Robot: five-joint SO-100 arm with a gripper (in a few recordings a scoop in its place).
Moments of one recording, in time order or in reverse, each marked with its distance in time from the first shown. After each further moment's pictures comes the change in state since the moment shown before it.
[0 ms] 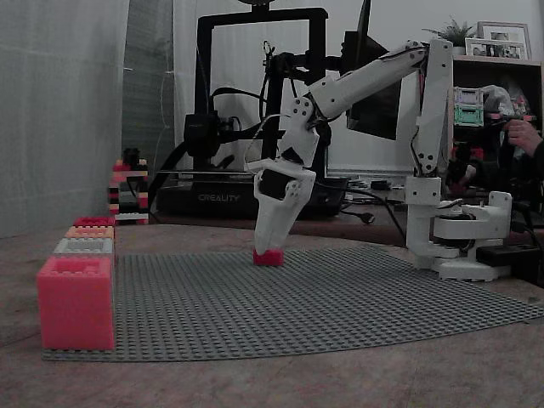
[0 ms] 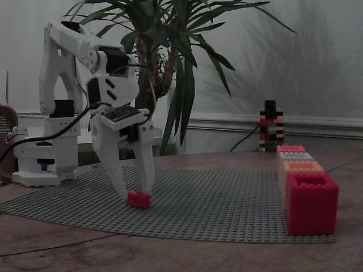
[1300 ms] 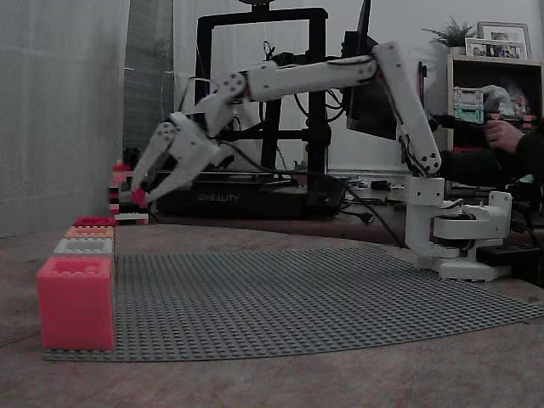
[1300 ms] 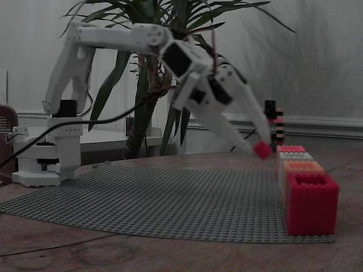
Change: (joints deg) arm -9.1 -33.6 -55.7 -6.9 65.7
